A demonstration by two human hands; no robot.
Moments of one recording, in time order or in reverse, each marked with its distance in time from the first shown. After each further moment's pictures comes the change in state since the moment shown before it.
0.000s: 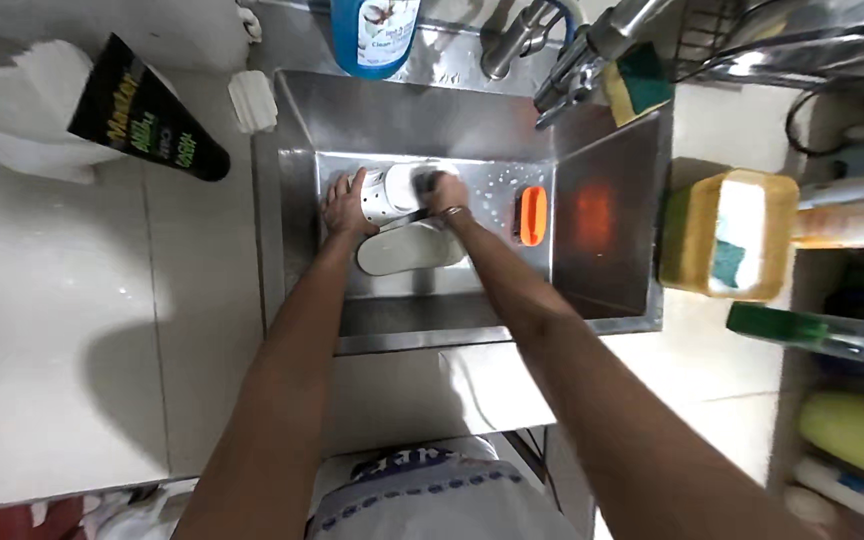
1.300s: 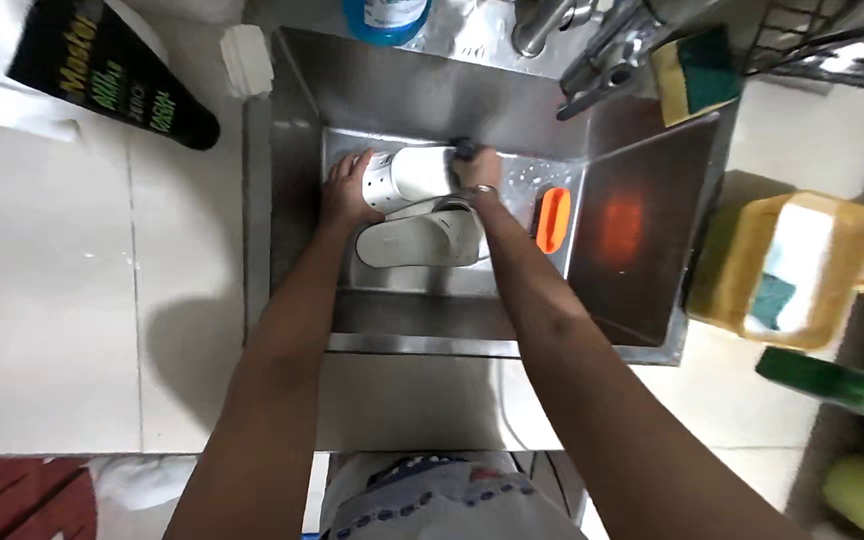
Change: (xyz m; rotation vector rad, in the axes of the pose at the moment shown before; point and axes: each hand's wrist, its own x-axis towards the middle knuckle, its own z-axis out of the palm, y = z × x) left_hand 0.005 -0.017 0.006 -0.062 0.071 0.091; right_hand 0.031 0.012 -0.009 0.153 0.088 0.058
